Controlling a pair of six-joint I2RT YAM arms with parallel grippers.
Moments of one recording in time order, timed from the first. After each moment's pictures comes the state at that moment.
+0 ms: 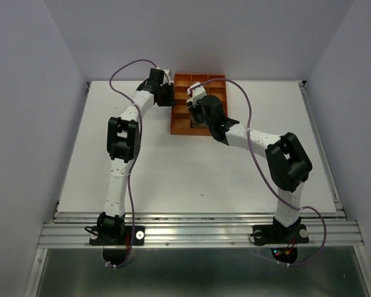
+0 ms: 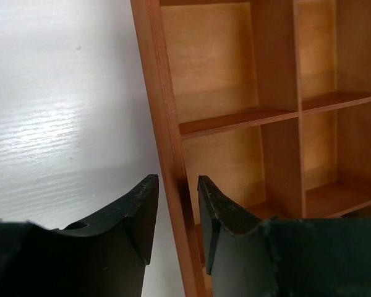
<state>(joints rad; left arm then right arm) -0.26 2.49 2.26 -0.56 0.21 -0.26 0.63 1.91 1.36 0.23 0.24 -0.16</state>
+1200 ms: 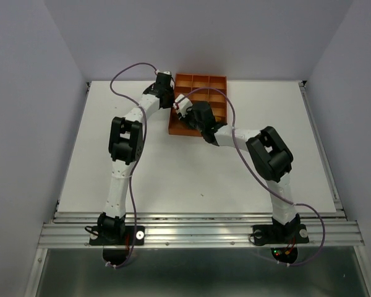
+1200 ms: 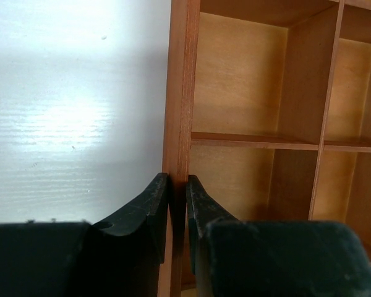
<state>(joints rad) -0.31 2.47 2.15 -0.45 0.00 -0.40 0.64 2.13 1.46 0.33 0.05 -0.38</state>
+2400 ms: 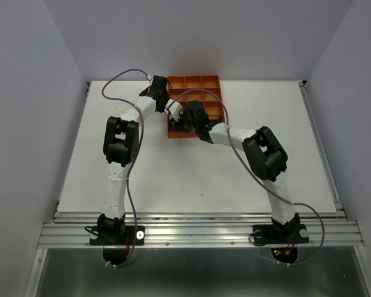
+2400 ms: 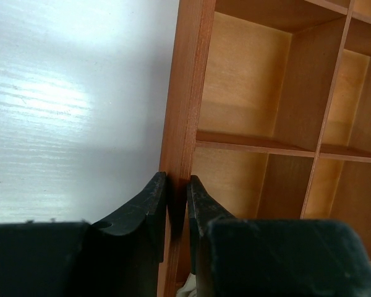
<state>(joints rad) -0.31 2.36 1.98 -0.43 -0.05 -0.57 0.68 2.18 1.55 0.15 -0.08 -0.49</state>
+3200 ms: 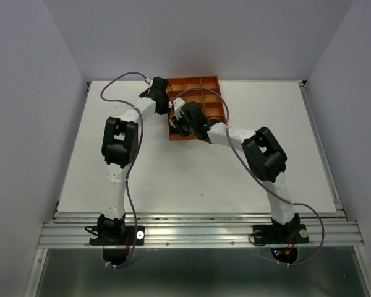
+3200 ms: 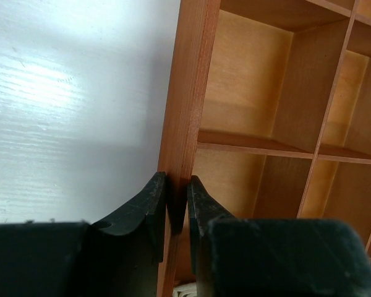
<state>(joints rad) -0.31 2.32 1.90 -0.42 -0.06 -0.64 0.70 2.20 1.60 0.00 -0.03 -0.09</state>
